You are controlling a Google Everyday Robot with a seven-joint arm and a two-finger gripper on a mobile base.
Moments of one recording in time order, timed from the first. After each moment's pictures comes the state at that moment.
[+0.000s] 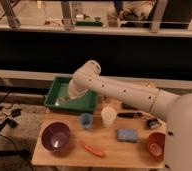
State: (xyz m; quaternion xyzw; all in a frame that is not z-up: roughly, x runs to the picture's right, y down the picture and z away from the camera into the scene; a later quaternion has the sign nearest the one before) arm -0.126 0.022 0.804 -0.13 -0.23 -0.21 0.94
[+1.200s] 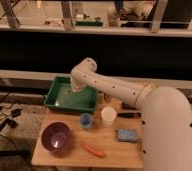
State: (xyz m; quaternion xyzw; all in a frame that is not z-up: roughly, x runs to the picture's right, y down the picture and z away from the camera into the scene) arm -0.122 -0.012 0.883 -0.12 -0.18 -0.18 0.96
